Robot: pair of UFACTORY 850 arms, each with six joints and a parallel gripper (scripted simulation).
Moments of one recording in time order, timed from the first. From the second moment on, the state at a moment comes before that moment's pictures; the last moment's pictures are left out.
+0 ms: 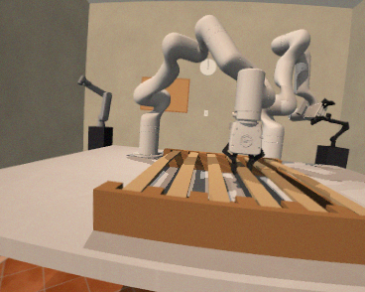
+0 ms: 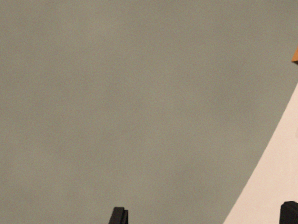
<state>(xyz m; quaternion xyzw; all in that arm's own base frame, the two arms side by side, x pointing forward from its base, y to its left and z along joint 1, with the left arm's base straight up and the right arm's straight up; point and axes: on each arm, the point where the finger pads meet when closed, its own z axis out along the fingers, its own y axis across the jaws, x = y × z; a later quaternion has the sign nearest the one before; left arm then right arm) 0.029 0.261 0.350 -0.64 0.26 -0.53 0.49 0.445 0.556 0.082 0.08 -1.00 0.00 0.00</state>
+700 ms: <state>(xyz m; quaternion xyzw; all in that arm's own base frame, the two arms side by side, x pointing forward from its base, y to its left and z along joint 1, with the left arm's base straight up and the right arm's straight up) 0.029 0.261 0.350 -0.64 0.26 -0.53 0.49 0.446 0.556 0.121 0.08 -1.00 0.00 0.00</state>
